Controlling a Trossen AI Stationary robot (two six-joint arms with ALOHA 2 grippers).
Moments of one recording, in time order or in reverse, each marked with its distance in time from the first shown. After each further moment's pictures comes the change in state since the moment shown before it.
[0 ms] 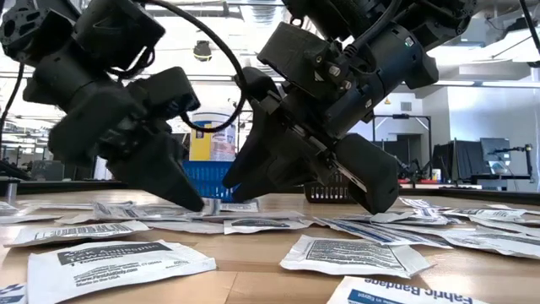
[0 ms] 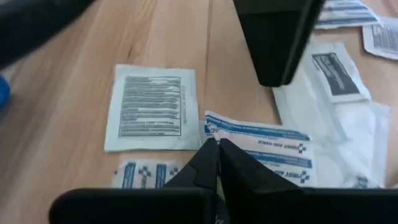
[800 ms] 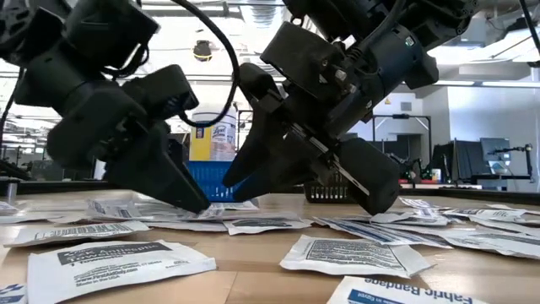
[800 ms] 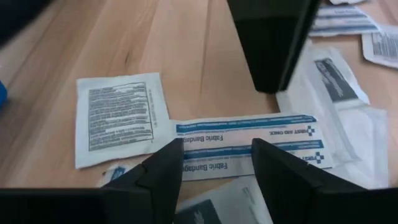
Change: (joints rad) left arm -0.027 0.044 0.006 0.047 -0.055 -0.031; right arm -0.002 0.000 0.000 0.004 -0.003 -0.059
